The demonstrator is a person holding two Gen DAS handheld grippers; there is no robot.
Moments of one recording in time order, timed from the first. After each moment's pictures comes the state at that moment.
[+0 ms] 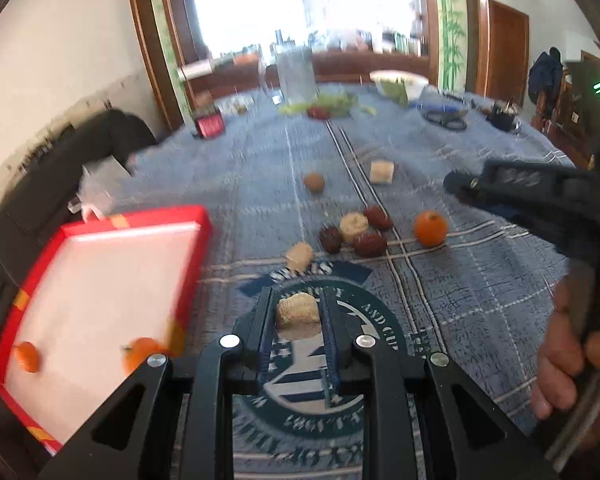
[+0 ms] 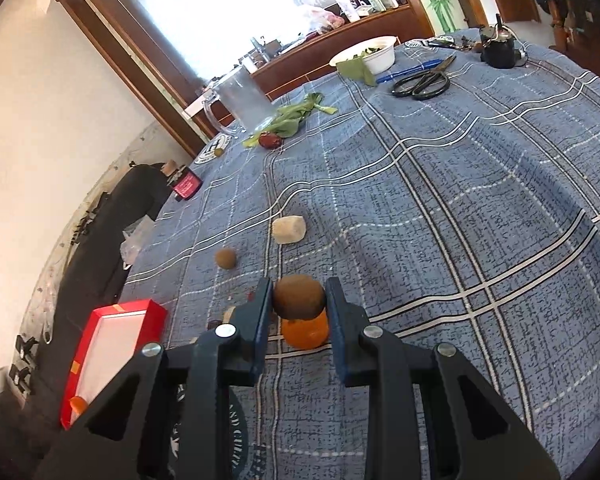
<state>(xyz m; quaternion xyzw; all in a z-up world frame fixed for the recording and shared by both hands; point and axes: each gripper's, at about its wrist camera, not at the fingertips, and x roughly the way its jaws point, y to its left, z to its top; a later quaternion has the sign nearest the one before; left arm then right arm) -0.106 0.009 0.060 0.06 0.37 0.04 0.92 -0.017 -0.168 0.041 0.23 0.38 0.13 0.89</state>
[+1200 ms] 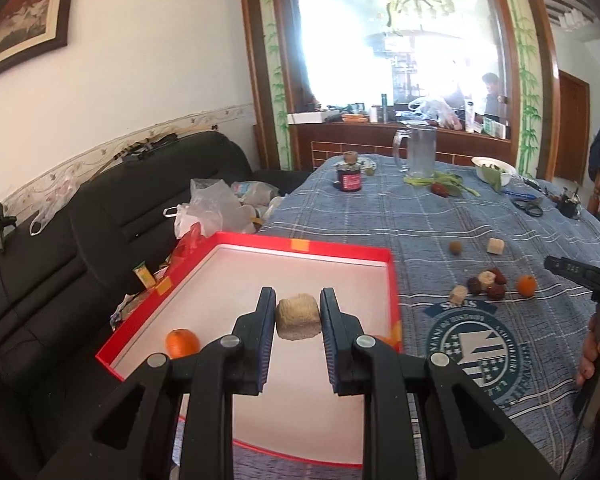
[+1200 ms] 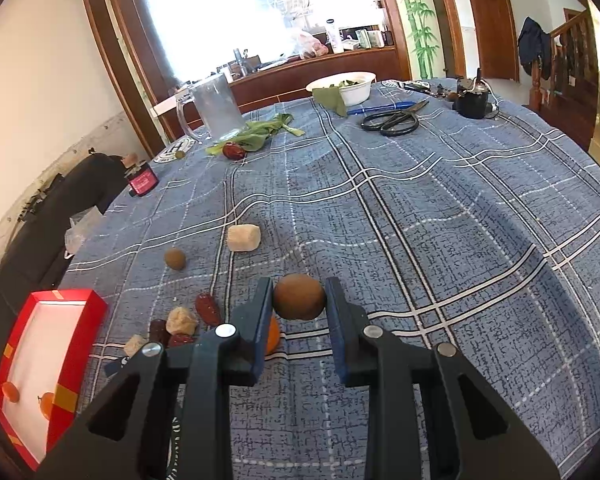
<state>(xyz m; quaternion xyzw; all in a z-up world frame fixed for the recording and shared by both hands) -0.178 0.137 0.098 0.01 0.27 0.17 0.95 -0.026 -0.156 0.041 0.13 0.35 0.04 0.93</state>
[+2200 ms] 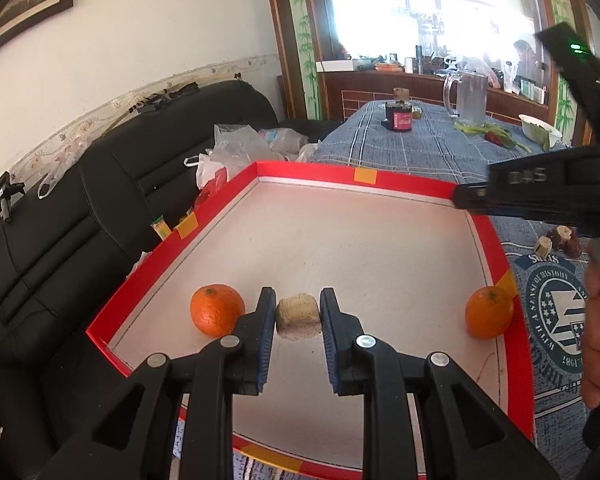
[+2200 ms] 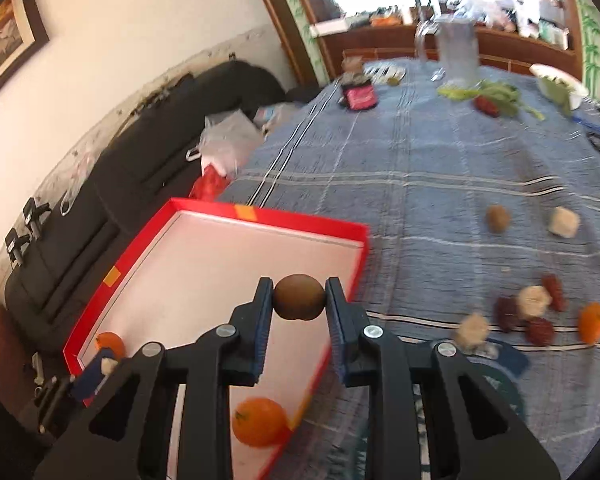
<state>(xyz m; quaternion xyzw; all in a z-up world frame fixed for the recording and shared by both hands) -0.158 0.198 0.040 -0.01 0.35 0.21 0.91 -0.029 0.078 0.055 0.05 0.44 0.29 0.85</state>
